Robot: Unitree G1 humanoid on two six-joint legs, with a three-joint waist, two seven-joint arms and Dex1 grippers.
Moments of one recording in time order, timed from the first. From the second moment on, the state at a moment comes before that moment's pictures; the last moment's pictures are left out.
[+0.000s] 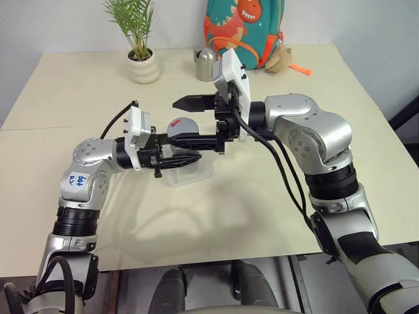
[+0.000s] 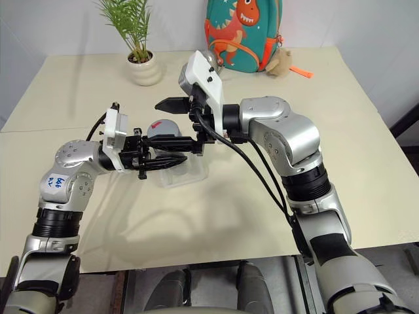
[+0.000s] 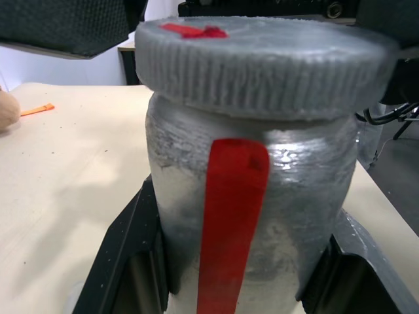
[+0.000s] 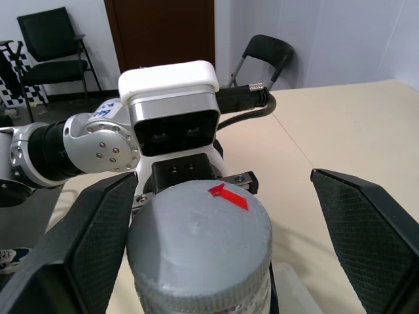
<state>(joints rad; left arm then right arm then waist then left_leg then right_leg) -0.61 0.55 0.03 0.06 -0.52 0.28 -1.17 -1.04 -0.33 0.20 -0.03 0.52 0.74 0.97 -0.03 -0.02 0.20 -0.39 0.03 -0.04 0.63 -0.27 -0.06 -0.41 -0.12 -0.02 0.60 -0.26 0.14</state>
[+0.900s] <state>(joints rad) -0.61 0.55 0.03 0.09 -0.51 0.26 -1.18 -0.99 -0.39 0.15 -0.06 0.58 0.74 1.09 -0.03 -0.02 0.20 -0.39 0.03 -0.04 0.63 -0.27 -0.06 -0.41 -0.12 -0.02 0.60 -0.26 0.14</state>
